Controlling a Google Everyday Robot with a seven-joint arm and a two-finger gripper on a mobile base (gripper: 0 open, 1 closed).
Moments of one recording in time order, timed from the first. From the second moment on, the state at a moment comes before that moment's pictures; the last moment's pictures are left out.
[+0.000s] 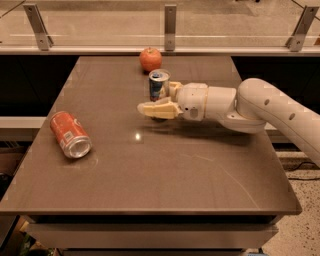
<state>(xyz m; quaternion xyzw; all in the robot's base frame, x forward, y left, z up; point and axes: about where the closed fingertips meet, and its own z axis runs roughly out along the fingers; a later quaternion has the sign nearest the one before) 0.596 0.015 0.865 -0.45 0.59 0.39 0.54</state>
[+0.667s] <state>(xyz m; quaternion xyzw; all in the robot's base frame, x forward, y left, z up) 0.594 0.020 0.866 -0.45 0.59 0.39 0.54</state>
